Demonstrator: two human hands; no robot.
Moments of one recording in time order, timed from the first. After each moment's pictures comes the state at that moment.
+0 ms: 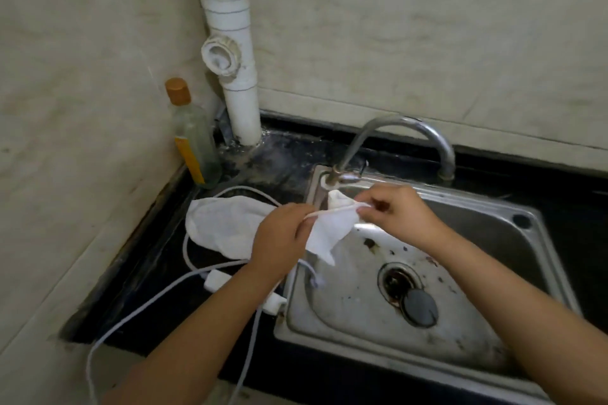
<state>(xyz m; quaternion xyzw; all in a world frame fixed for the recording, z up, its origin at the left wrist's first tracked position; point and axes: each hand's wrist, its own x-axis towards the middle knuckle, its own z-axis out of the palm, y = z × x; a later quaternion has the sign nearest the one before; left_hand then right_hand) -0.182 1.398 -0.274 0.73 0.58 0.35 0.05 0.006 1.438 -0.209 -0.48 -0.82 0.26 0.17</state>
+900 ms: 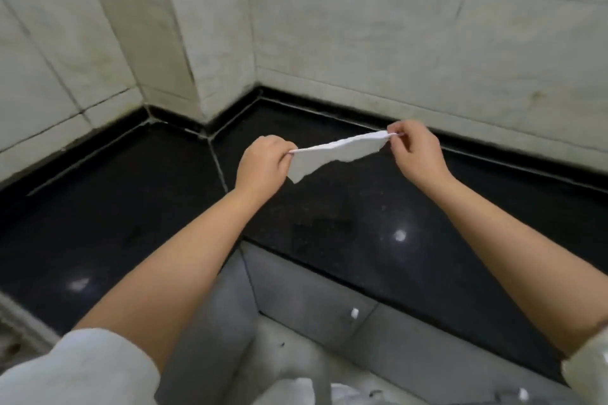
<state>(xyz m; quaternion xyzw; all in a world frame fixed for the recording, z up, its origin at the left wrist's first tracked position) 0.576 1.097 -0.178 0.95 0.01 0.22 0.20 0.653 0.875 -0.151 -0.90 -0.18 -0.13 0.37</state>
